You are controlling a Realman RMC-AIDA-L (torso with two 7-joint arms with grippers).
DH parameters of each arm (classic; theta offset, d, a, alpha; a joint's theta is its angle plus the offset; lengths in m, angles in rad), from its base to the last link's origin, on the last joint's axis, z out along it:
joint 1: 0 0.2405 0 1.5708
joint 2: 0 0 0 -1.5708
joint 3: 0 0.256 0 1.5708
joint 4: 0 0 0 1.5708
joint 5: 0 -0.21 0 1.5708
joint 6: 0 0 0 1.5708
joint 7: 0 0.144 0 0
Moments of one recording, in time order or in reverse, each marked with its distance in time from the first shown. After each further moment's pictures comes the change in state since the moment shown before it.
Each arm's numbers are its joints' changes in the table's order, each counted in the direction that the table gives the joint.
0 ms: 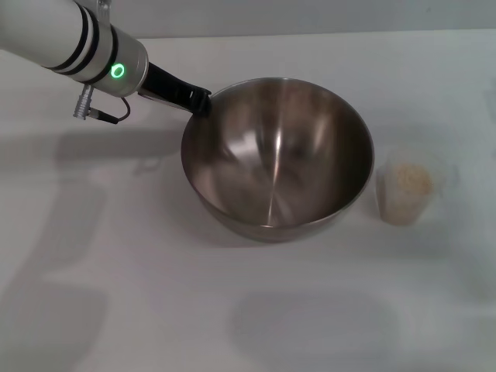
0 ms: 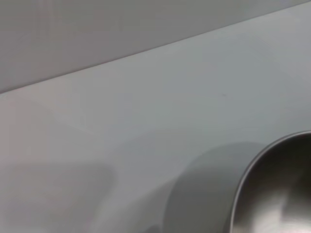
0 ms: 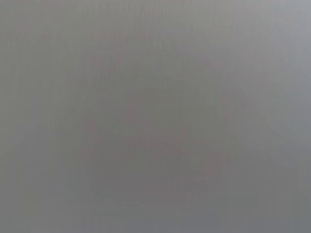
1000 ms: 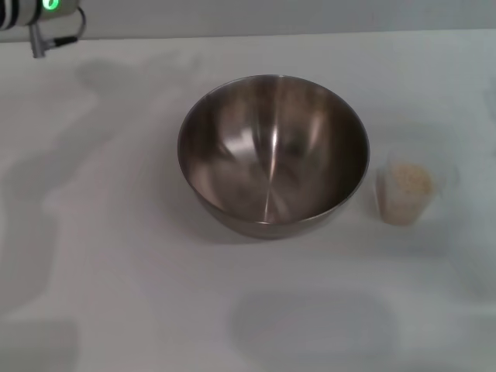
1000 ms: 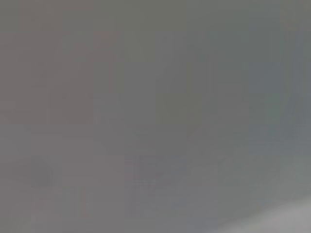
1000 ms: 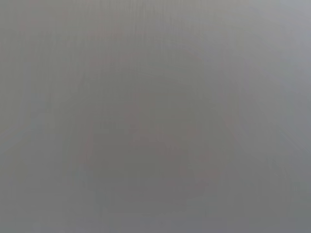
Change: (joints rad) left arm 0.193 0.006 -0.126 0.143 0.395 0.367 0.369; right arm 0.005 0.000 0.000 0.003 0.000 0.006 0.000
